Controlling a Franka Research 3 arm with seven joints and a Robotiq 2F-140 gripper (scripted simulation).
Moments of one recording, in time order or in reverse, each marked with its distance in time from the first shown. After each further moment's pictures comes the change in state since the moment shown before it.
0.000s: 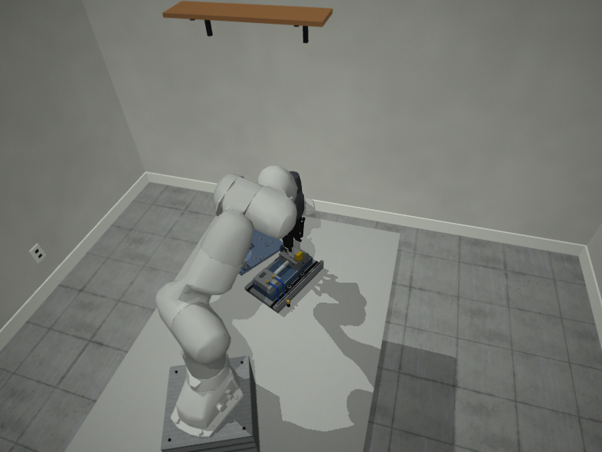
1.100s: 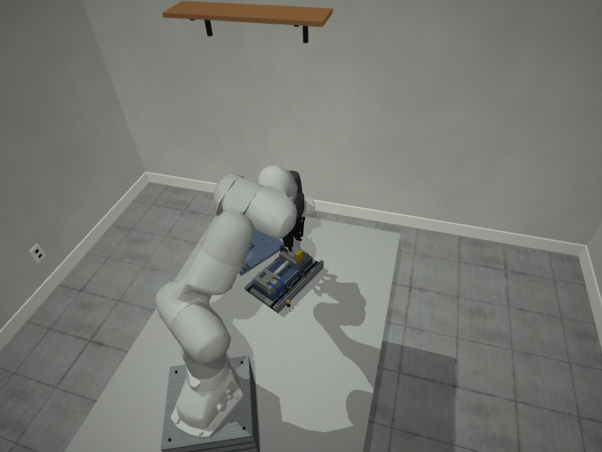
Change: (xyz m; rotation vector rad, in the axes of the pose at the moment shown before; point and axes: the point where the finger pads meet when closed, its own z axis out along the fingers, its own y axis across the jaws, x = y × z) arm -0.001 -0.002 -0.001 0.002 -0.001 0.000
